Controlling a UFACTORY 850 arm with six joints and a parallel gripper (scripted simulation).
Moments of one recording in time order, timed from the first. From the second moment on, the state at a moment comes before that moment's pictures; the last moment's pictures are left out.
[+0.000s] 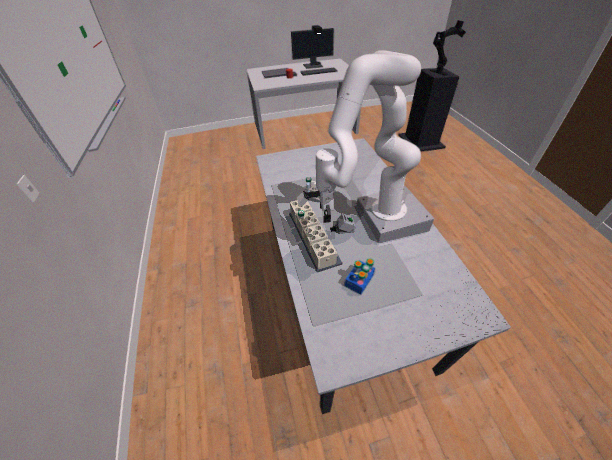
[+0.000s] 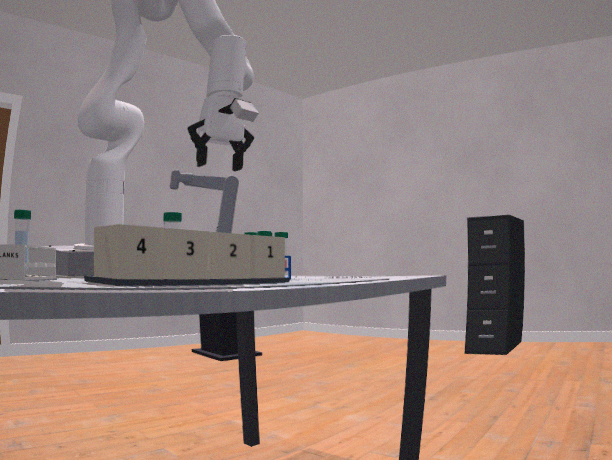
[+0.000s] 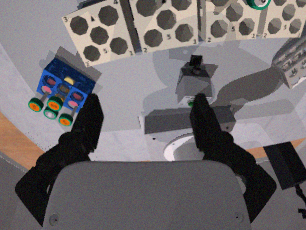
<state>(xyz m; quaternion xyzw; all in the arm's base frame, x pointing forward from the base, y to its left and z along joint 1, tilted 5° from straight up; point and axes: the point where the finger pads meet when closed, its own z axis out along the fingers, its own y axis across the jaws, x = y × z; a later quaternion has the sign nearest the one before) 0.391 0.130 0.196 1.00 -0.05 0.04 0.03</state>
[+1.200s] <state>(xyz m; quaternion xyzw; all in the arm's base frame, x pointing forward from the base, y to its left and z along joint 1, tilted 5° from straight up) 0.481 -0.001 0.210 1.00 -0.05 0.04 0.03</state>
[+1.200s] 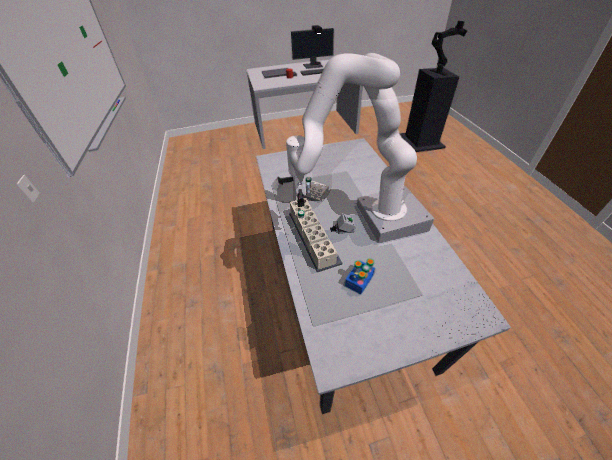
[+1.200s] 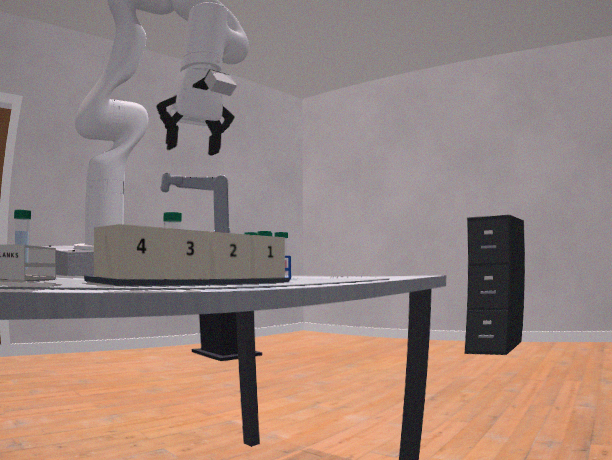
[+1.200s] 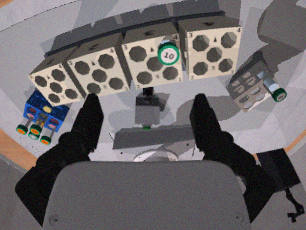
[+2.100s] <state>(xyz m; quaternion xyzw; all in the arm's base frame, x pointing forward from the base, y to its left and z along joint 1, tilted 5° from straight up) 0.508 -0.039 0.182 1.00 -0.05 0.03 0.03</state>
